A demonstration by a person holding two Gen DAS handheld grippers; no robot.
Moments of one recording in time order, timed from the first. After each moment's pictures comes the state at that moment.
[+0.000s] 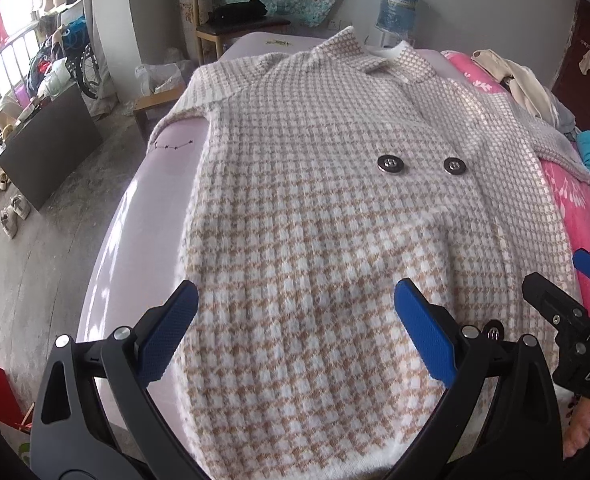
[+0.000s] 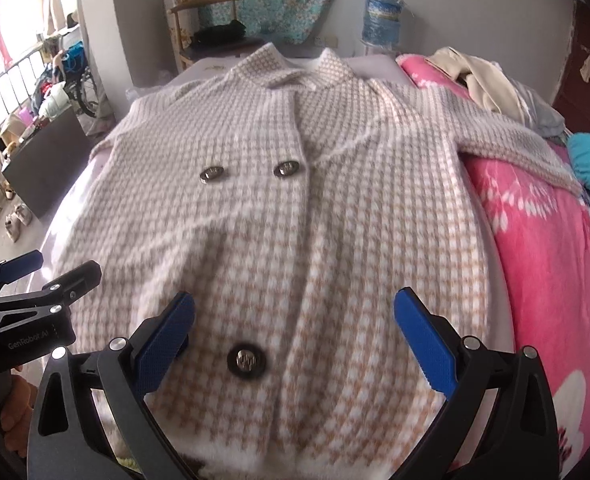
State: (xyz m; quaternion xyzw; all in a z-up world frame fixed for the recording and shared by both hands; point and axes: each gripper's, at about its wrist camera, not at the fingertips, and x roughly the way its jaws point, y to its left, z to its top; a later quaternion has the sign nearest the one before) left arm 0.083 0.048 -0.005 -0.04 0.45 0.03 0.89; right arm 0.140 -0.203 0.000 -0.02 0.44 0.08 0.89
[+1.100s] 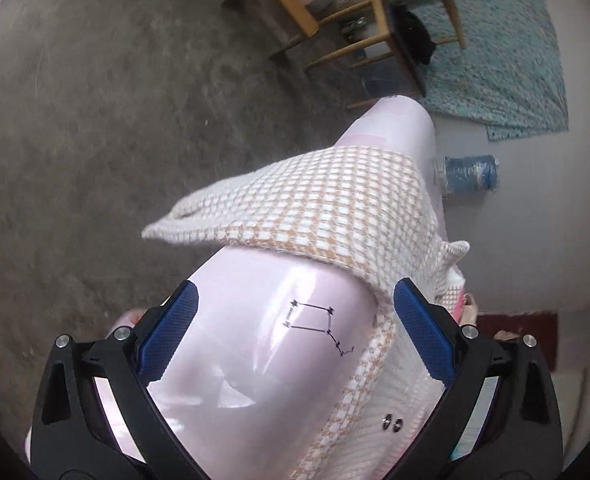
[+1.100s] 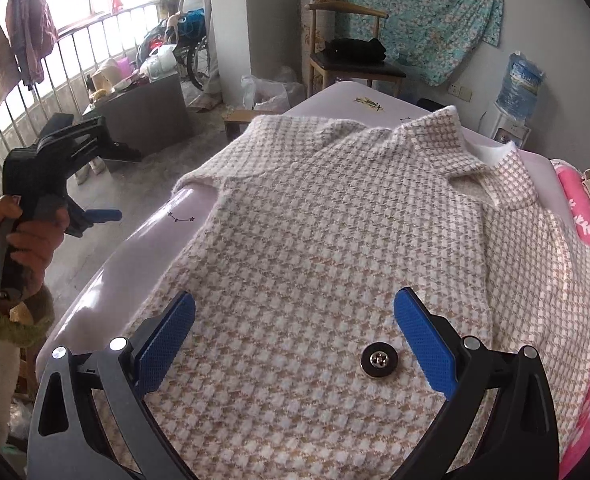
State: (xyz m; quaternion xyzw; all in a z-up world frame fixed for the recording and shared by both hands) left arm 0.218 0.367 -0.109 -0.58 0.43 0.04 0.69; right arm 0.256 -0.041 0.000 -0.12 0.41 0.26 0.86
